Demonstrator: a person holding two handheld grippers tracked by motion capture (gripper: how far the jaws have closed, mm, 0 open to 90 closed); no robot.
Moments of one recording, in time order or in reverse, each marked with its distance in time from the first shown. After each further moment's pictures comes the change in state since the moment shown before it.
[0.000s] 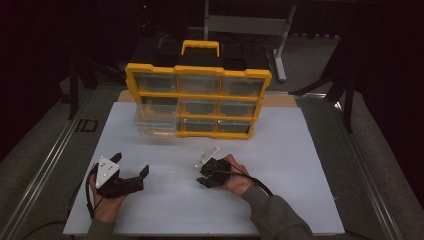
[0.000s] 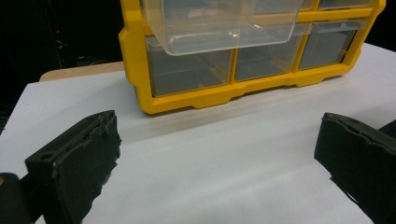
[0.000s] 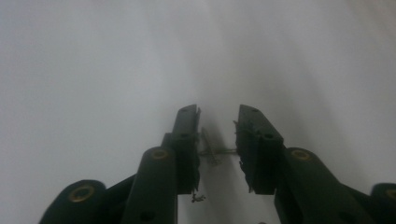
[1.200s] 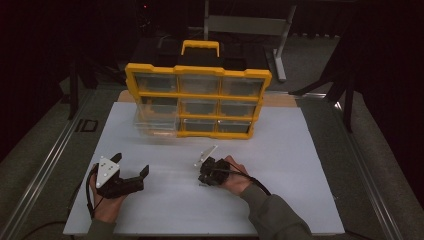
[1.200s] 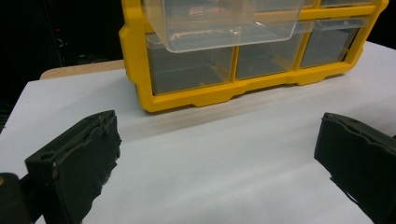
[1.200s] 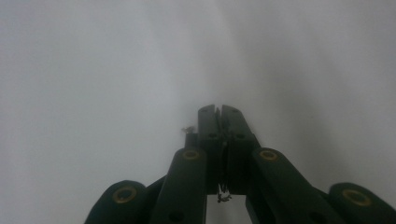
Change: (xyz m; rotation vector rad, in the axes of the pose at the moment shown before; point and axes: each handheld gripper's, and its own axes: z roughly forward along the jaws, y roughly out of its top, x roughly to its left) left arm 0.000 -0.001 0.001 0.008 0.003 0.001; right arm -0.003 0.002 0.003 0.058 0.037 0.054
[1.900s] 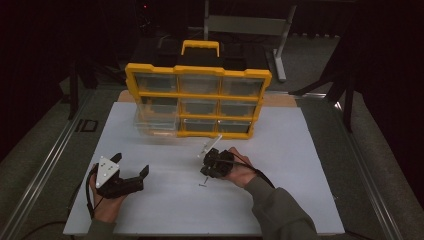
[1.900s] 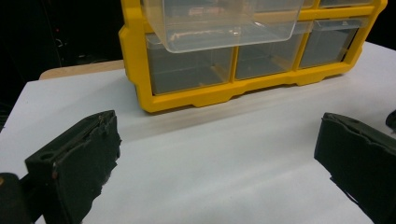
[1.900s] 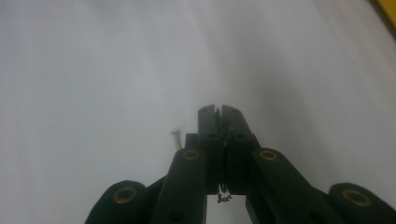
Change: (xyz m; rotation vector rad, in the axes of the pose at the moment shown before) left arm 0.000 0.000 0.000 0.000 -0.003 -0.001; right arm -0.012 0.013 -0.031 -0.018 0.006 -0.013
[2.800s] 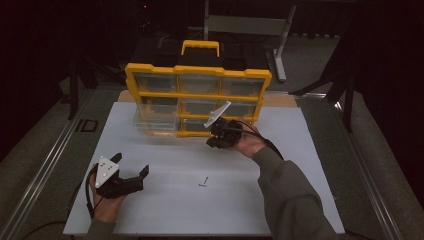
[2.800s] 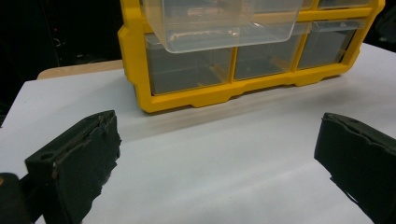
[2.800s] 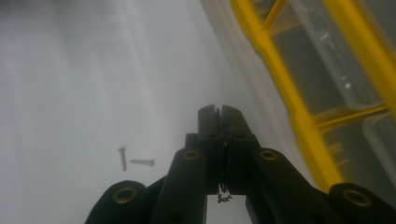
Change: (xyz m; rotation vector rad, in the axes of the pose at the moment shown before) left arm 0.001 0.000 0.000 -0.006 -0.005 -0.008; right arm -0.050 0.042 -0.061 -0.031 -0.060 -0.030
